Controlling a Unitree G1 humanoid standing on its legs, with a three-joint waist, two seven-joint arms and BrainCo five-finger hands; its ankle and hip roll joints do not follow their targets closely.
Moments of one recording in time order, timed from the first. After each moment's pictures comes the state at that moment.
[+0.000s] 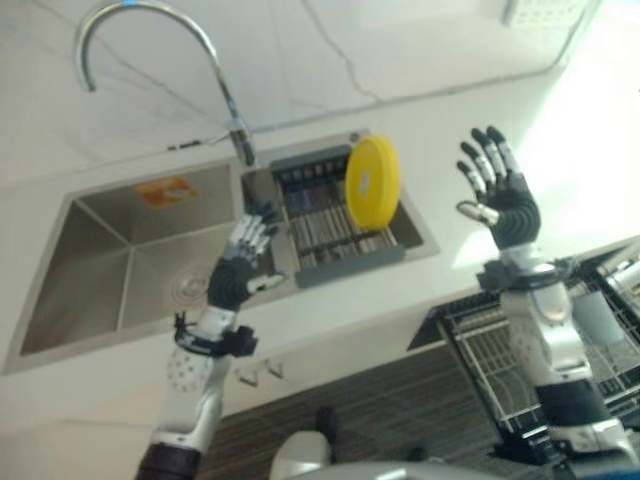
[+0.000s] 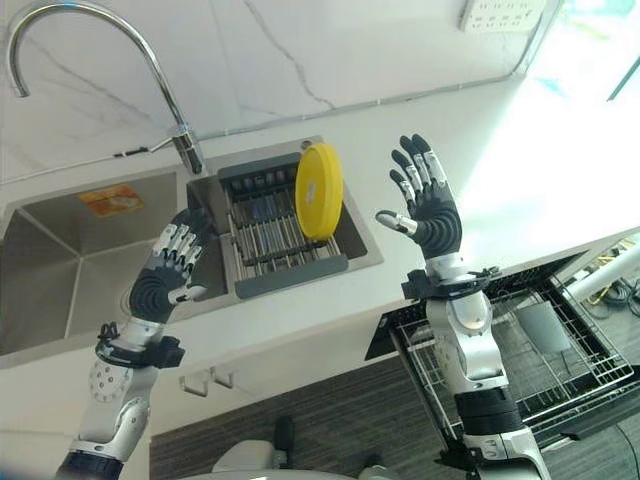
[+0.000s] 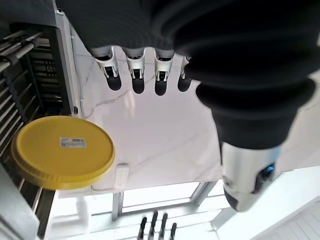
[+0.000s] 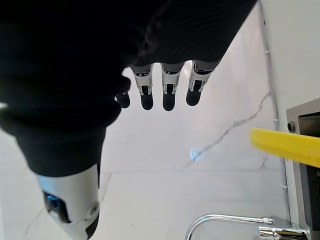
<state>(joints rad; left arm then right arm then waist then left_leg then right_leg) 0.09 0.38 -0.09 -0.07 -0.53 -0.46 -0.36 -0.29 -0.41 0.07 -0.06 0.51 -0.29 0.09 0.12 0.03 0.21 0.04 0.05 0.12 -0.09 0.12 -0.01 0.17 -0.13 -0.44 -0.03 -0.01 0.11</state>
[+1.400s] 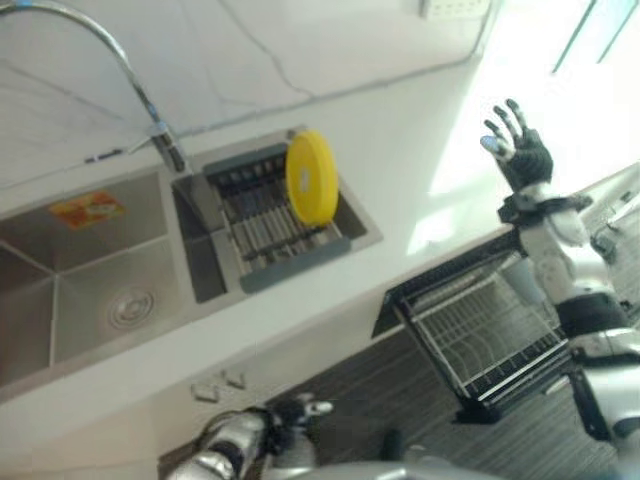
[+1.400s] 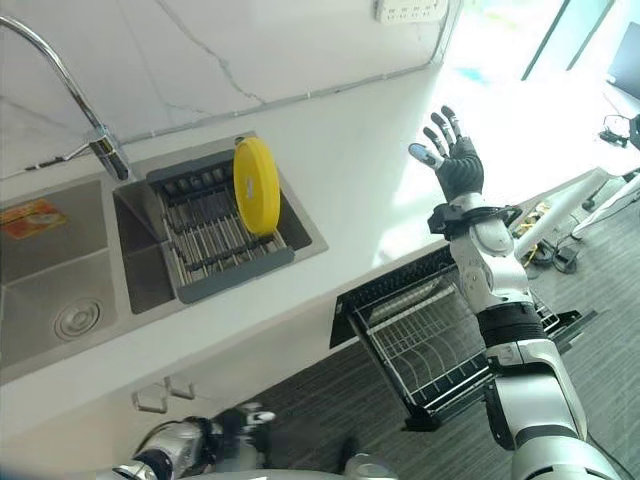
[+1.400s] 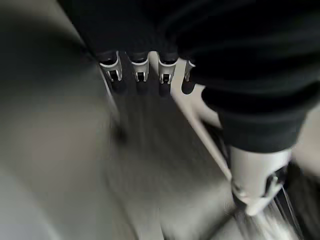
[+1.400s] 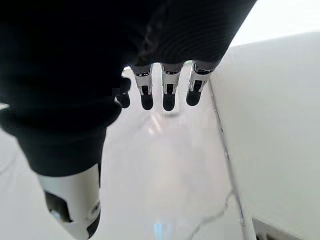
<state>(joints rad) -0.12 0.25 -0.23 1.22 -0.17 0.02 -0.31 -0.66 -0.59 0.11 0.34 0.73 -0.06 0.05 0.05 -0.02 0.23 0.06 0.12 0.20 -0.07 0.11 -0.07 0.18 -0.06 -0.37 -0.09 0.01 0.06</state>
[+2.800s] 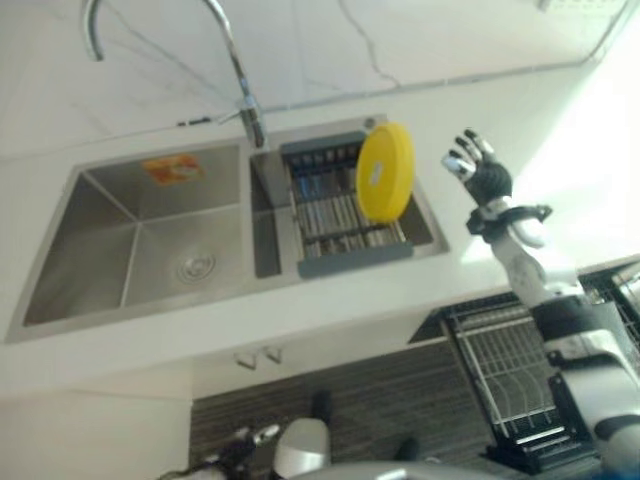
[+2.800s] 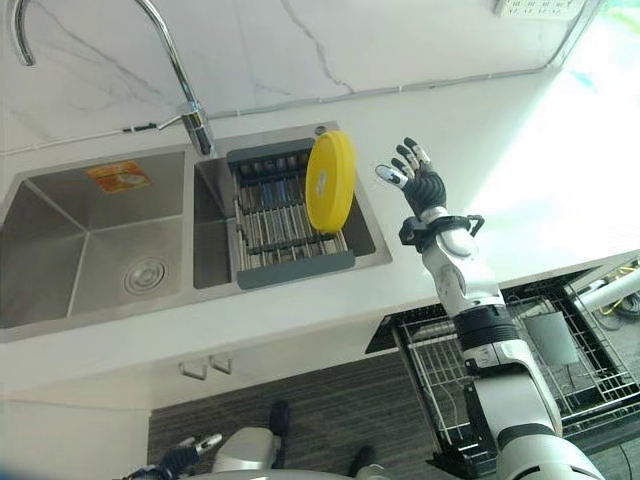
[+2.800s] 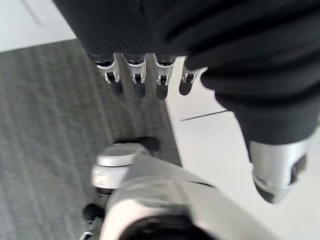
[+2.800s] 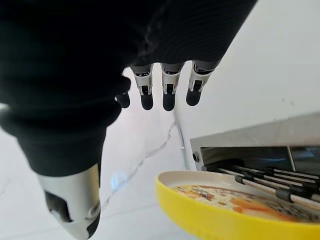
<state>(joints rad) 0.11 0.27 -0.12 1.03 -0.18 -0.05 -0.14 -0.66 -0.47 0.15 0.40 0.67 0.06 -0.01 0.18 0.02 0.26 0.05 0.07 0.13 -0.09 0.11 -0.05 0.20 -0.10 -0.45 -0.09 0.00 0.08</state>
